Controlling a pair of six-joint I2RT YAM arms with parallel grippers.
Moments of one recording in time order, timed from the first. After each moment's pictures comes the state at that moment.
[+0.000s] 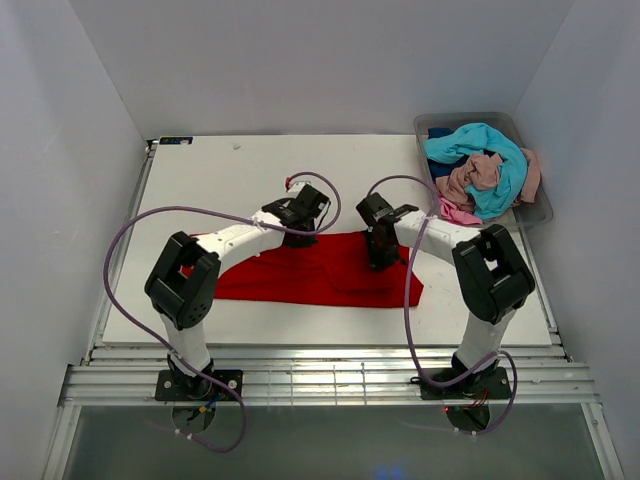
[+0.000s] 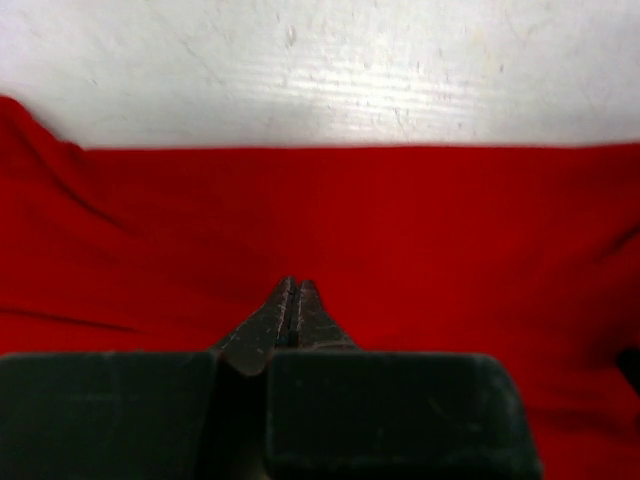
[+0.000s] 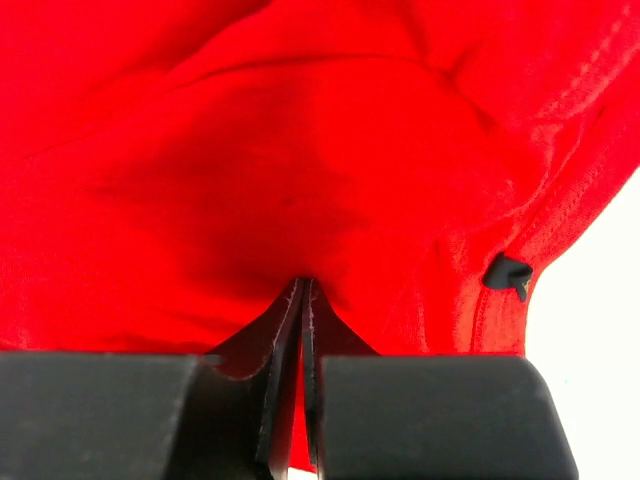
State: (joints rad) left arm -0.68 1.82 1.33 -0.54 -0.37 -0.63; right arm 0.61 1.79 1.15 -0.65 0.10 0.37
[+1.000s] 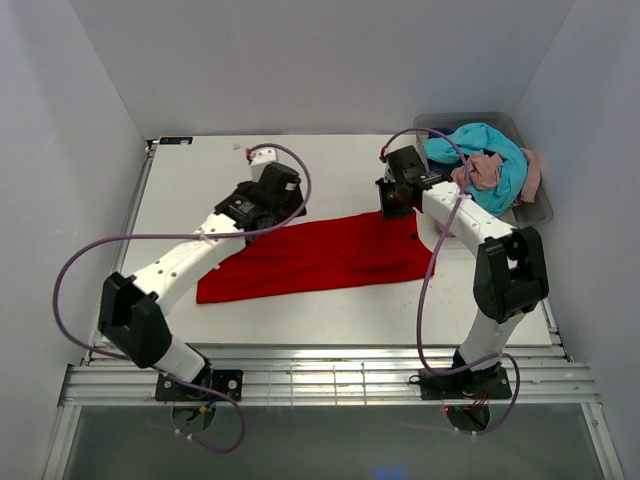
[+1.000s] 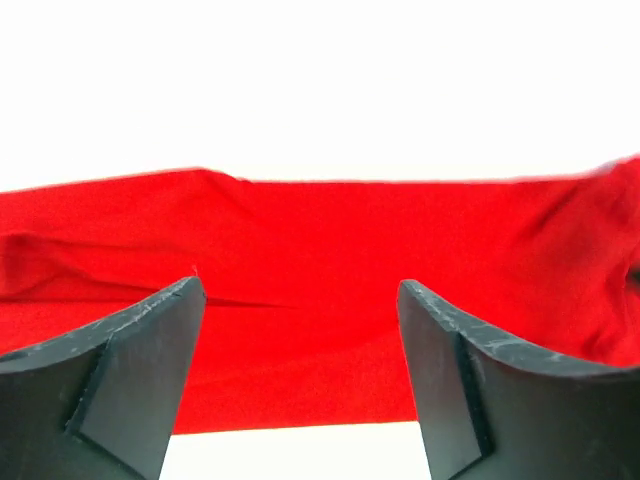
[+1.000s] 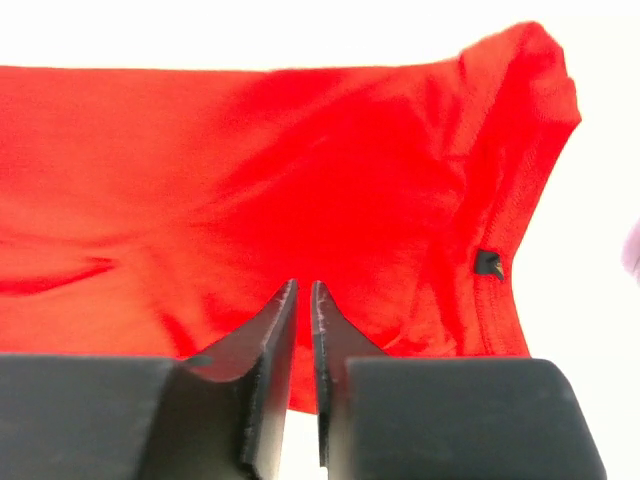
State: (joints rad) left arm -0.68 1.57 1.34 -0.57 -0.51 -0.63; right arm 0.41 1.80 1.40 -0.63 -0.01 0.20
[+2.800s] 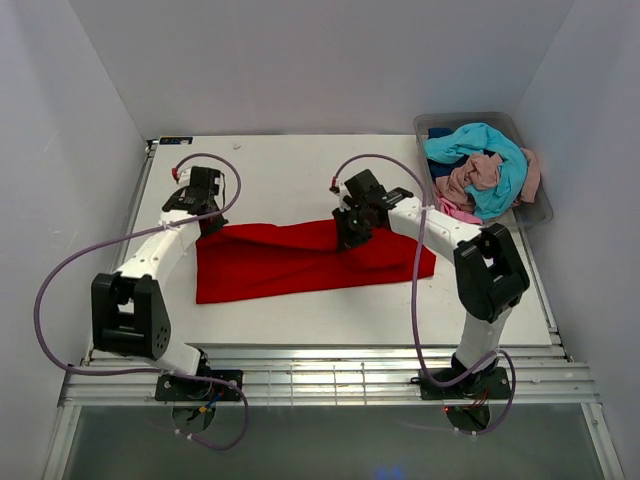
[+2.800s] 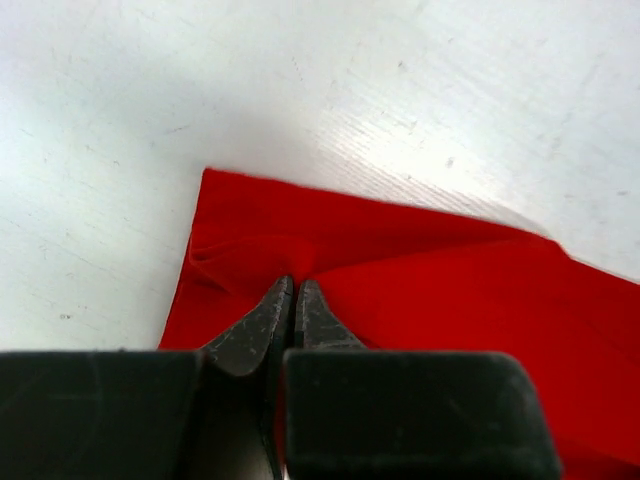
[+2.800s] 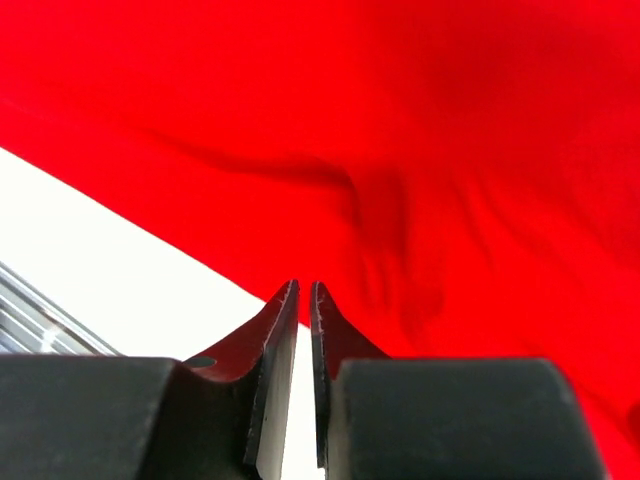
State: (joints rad) left arm -0.14 1.53 1.13 -0.60 -0.38 -0.53; right arm 0.63 1.80 1.33 -0.57 -0.28 0.21
